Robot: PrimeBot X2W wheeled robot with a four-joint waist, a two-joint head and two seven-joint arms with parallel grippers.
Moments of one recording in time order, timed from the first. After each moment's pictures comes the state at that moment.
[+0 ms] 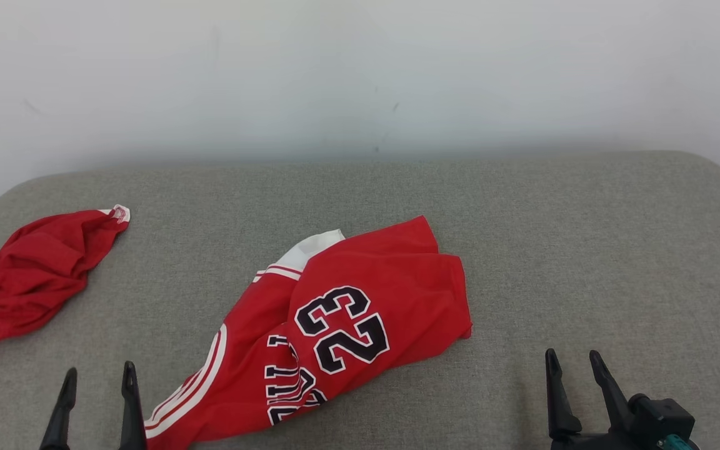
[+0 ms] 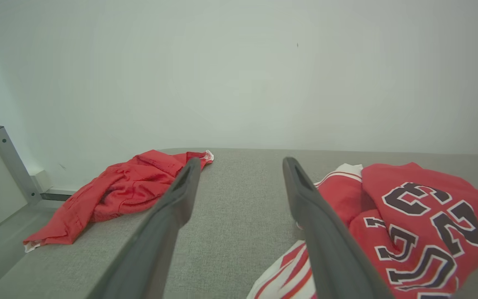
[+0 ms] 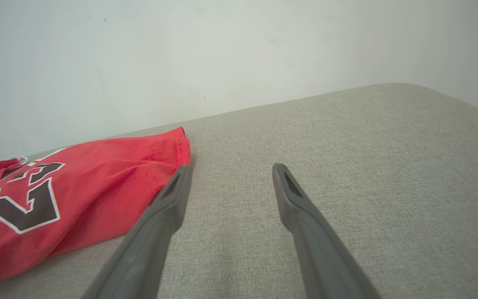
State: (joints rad) left arm 0.08 0.27 -0.06 0.02 -0.31 0.07 -0.26; right arm -0.02 -0.05 -0.08 0.32 0.19 0.13 -0.26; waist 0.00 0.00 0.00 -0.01
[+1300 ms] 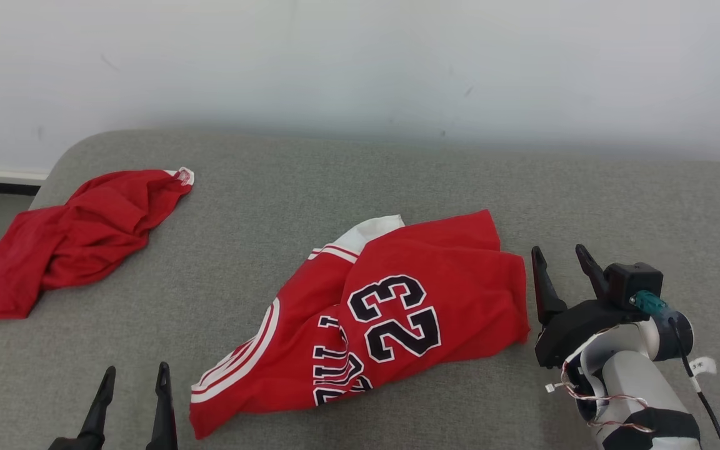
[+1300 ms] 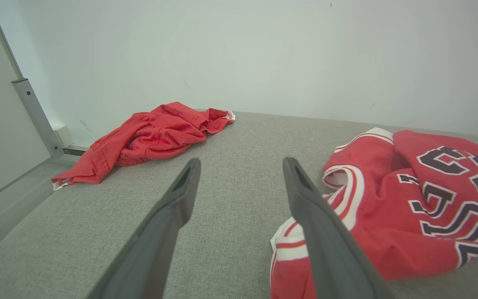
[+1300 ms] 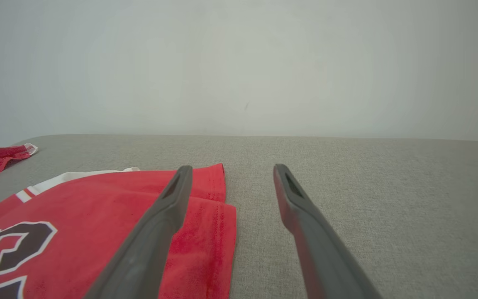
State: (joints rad) left arm 0.03 0.15 0.00 0.17 -0.22 -0.07 -0.26; right arm -0.47 -0.13 -0.06 0.70 0.10 0.13 -0.18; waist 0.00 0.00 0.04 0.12
